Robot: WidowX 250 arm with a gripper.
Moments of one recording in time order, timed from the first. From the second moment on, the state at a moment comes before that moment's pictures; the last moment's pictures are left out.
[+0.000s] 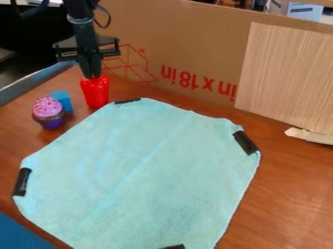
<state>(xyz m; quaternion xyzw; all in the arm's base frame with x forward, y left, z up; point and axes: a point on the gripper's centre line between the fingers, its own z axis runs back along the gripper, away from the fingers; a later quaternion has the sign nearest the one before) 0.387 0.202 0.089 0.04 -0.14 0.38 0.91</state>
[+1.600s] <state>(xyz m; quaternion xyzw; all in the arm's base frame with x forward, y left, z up) 0.237 0.024 0.127 -0.05 -0.09 0.07 0.99</state>
